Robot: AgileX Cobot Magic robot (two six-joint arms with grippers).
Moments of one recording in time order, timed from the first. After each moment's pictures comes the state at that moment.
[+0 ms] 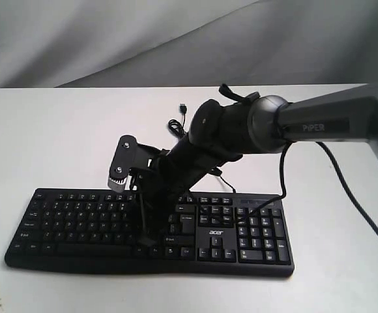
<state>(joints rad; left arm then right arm) 0.15 0.00 0.00 0.12 0.11 -0.07 0.69 2.17 -1.42 0.81 0.62 -1.41</state>
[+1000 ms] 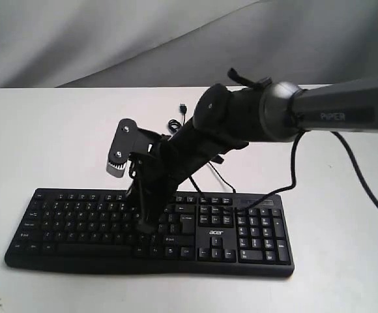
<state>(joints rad) 0.15 0.00 0.00 0.12 0.11 -0.07 0.68 2.10 -1.42 0.82 0.63 -1.42</state>
